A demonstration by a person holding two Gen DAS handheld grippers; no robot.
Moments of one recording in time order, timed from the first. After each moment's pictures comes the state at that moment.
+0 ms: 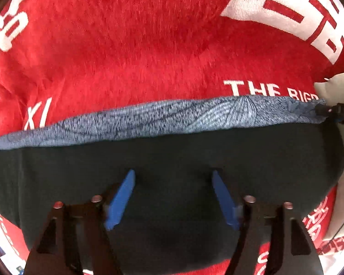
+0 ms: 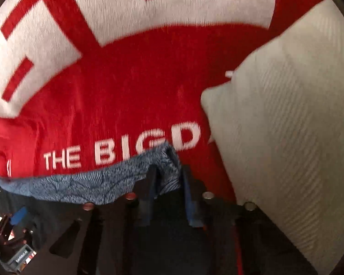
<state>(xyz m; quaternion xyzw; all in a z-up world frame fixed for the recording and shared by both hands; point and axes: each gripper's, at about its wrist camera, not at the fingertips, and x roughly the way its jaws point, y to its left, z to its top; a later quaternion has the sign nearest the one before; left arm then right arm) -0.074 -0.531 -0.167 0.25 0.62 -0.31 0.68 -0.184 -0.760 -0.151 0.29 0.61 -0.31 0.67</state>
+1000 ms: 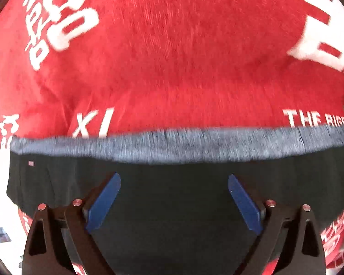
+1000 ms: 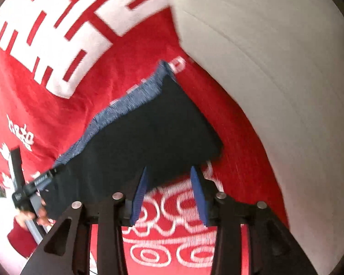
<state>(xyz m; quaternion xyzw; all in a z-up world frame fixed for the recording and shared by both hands) -0.041 -0.502 -0.145 0.27 0.58 -0.24 0.72 -0.333 -0.679 -0.110 0.47 0.47 -0.29 0.69</state>
